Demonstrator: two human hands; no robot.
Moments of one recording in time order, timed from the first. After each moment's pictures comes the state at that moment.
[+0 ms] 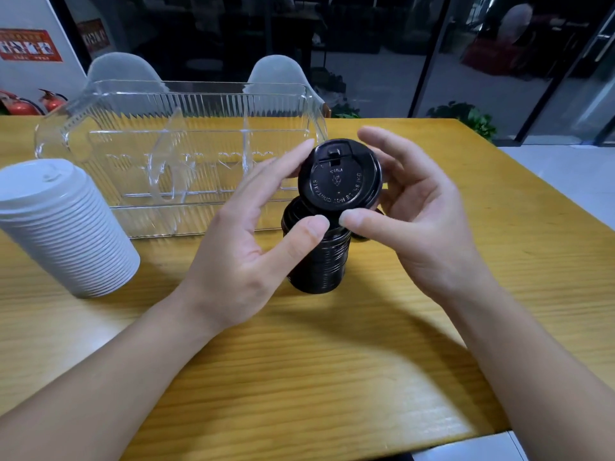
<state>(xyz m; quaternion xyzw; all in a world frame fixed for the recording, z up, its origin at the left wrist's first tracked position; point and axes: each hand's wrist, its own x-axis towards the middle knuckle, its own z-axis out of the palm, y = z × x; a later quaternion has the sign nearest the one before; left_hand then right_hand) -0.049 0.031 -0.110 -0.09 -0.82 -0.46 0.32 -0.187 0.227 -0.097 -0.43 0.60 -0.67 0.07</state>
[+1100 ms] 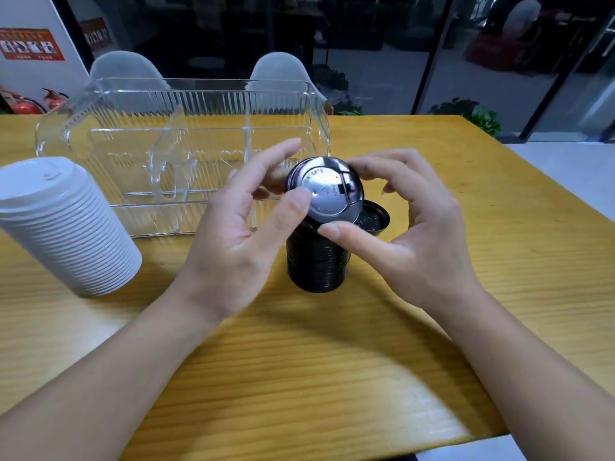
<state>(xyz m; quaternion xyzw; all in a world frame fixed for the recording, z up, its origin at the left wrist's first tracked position) -0.049 0.025 -0.109 0.00 -0.80 -0.51 0.31 -0.169 0.224 -0.097 -0.47 0.71 -0.50 -0.18</state>
